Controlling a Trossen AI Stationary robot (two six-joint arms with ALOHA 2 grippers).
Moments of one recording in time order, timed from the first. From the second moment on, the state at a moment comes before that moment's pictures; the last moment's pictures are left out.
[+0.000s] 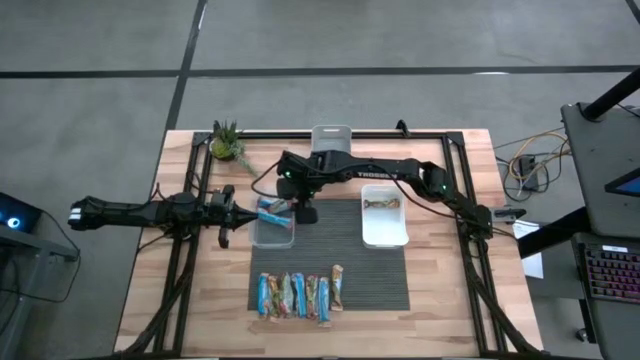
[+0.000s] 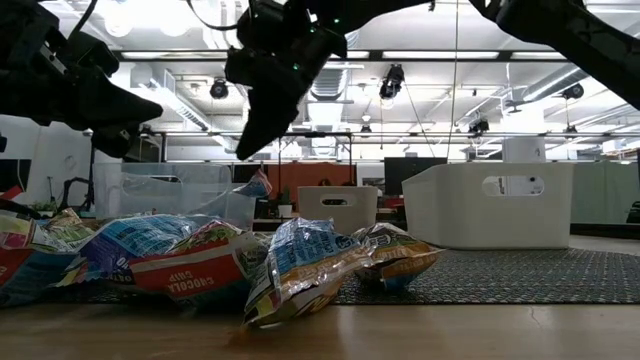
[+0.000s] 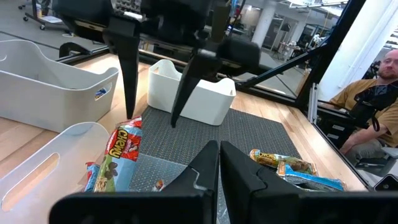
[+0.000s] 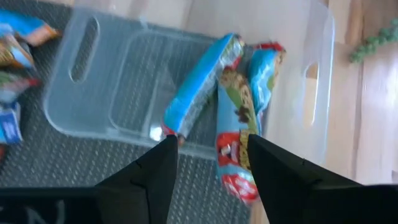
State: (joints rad) left arm -0.02 0.19 0.01 0.03 -0.07 -0.29; right arm -0.15 2.34 2.19 -0.88 -0.19 -0.30
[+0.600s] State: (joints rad) left arm -0.02 0.19 0.01 0.03 -0.07 -0.29; right arm -0.17 2.34 2.12 -0.88 -0.13 -0.40
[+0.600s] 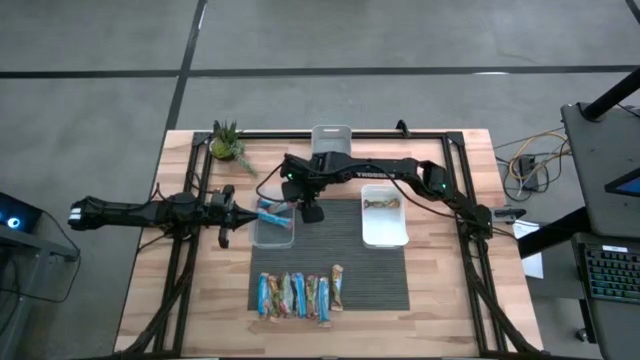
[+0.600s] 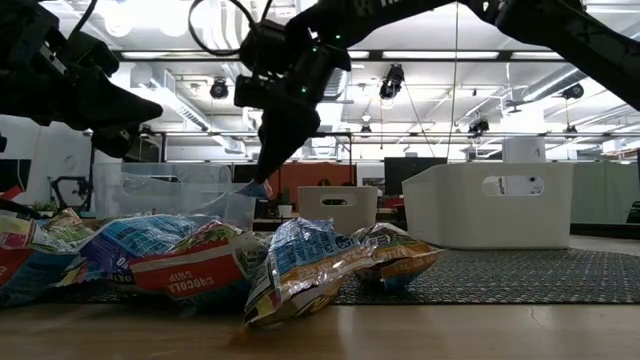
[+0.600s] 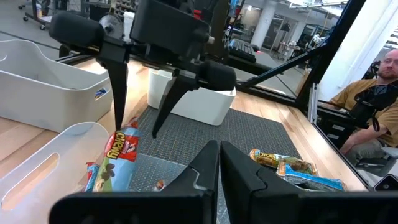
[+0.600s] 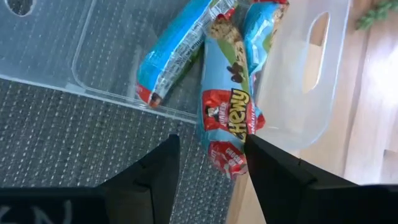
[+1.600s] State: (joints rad) left arm -0.02 0.19 0.01 0.03 -0.07 -0.29; right arm -0.17 2.34 2.08 -0.79 -0.10 -0.37
